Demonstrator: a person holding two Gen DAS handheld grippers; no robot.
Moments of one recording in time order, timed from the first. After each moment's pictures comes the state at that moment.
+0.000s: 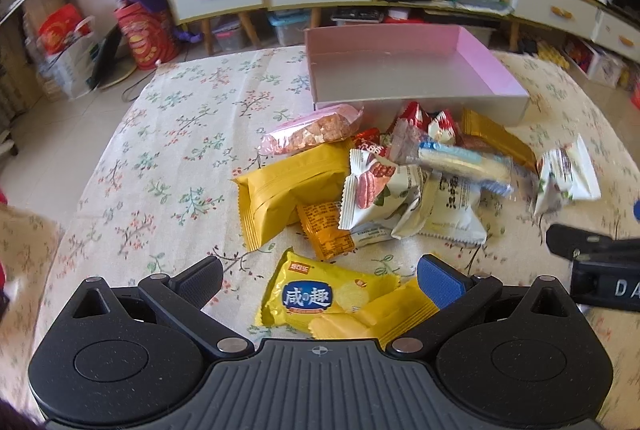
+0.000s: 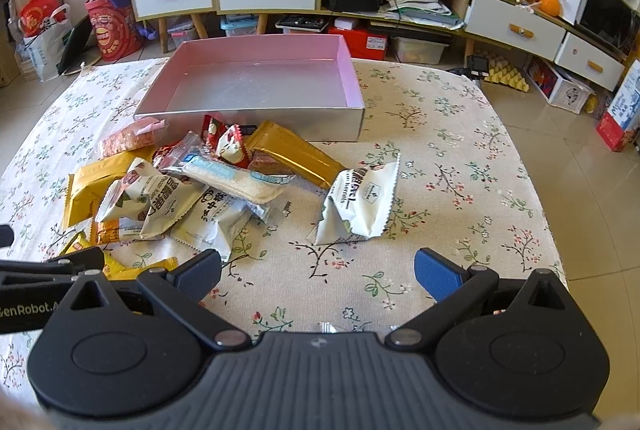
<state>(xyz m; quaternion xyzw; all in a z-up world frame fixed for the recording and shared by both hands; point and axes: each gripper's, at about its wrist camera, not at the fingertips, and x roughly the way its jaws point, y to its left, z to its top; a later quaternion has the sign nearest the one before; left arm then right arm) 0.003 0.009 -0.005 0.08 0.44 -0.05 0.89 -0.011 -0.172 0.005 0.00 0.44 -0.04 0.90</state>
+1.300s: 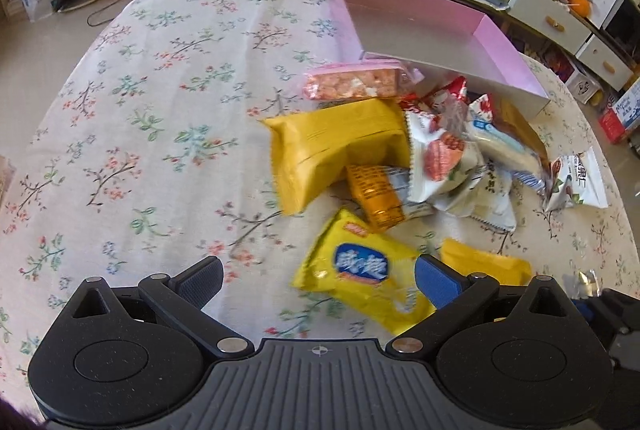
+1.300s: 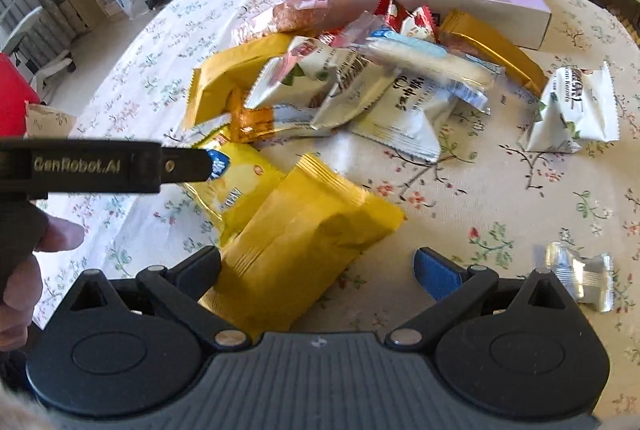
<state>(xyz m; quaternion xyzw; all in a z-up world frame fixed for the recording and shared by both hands) 0.036 0.079 -0.039 -0.04 0.51 -0.10 0.85 -0.014 -0.102 -0.039 0.03 0.54 0.10 0.84</state>
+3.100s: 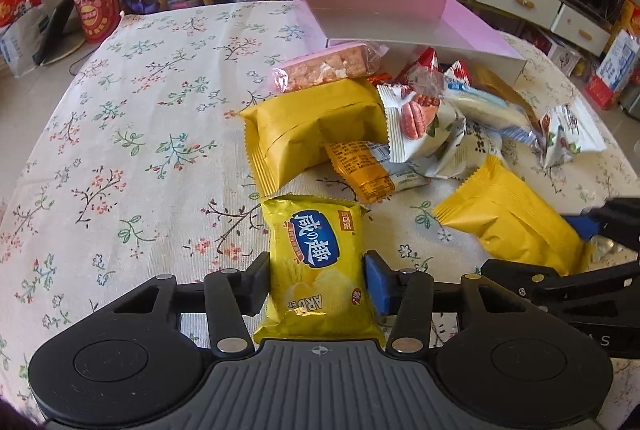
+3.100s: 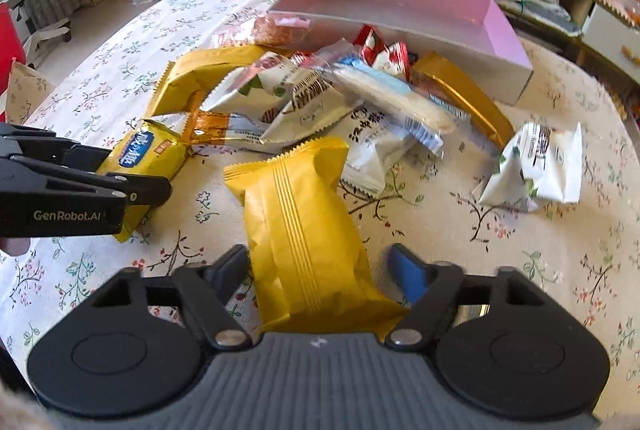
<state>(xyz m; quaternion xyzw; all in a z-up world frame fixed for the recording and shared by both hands) 0.009 0.073 -0.055 0.02 0.47 -0.14 0.87 -0.016 -0.111 -0.045 -0.06 0.47 0.11 0.87</state>
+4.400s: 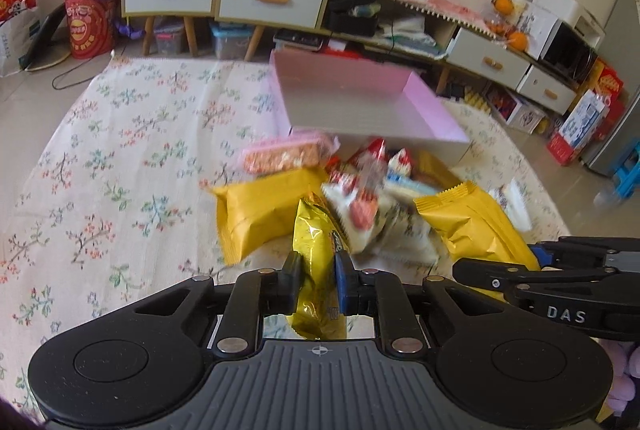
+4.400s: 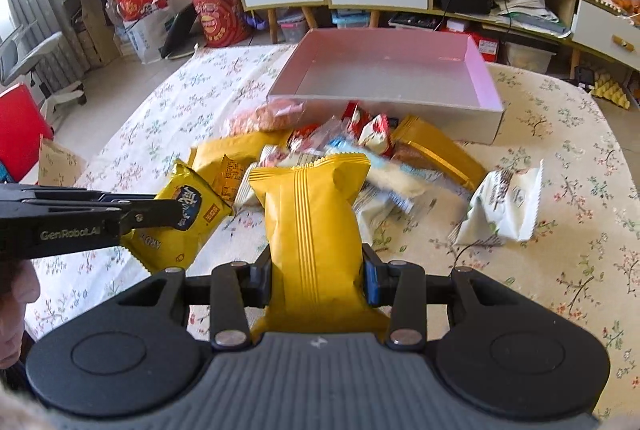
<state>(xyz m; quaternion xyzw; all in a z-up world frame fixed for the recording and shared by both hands) 0.008 0.074 0.007 -0.05 0.41 -0.18 0.89 -0.014 -0.134 0.006 0.03 0.43 0.11 0.90</state>
